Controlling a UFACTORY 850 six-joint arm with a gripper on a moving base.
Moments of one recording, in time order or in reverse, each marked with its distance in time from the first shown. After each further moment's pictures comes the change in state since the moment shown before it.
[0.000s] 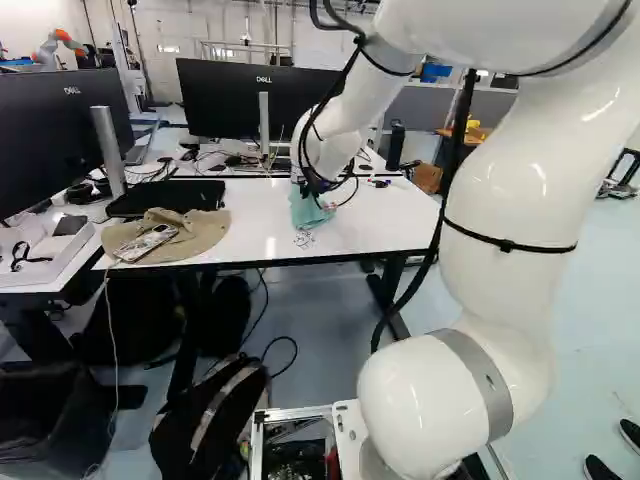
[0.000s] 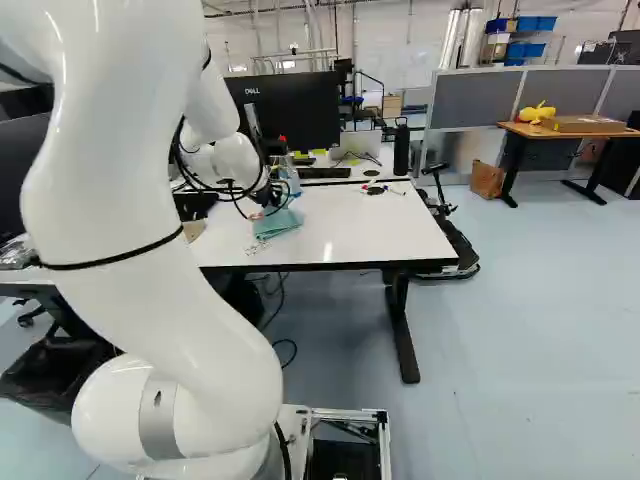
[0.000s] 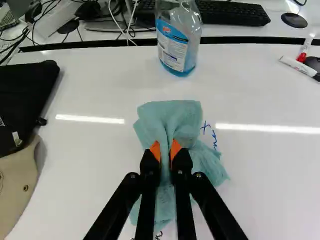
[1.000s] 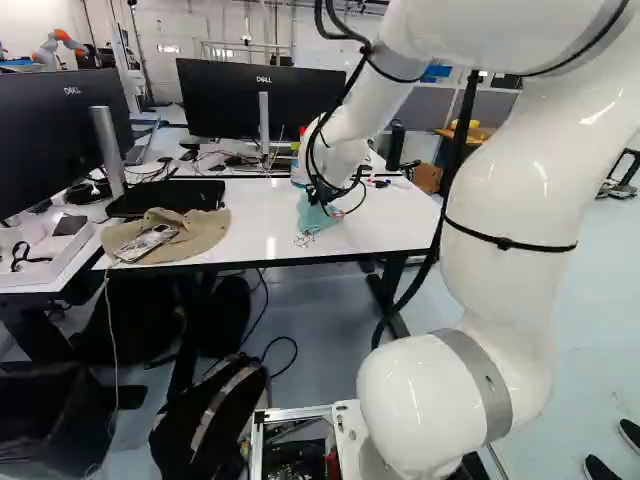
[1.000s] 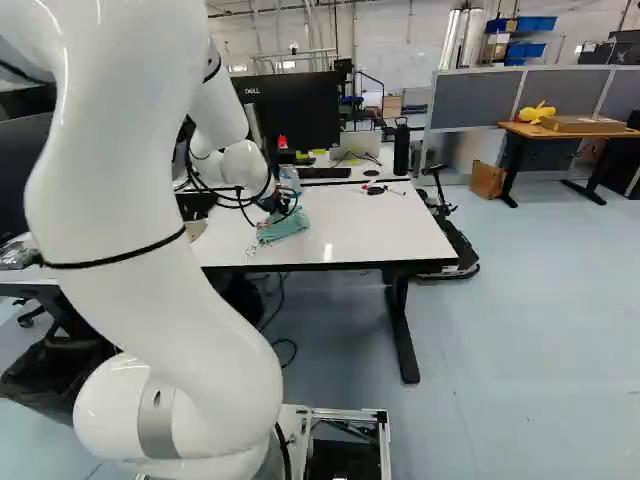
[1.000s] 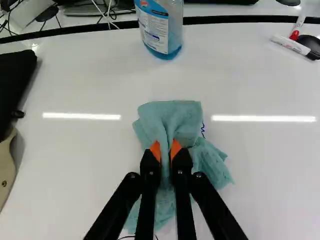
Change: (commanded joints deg) arm -2.0 -2.1 1.0 0.0 0.0 0.0
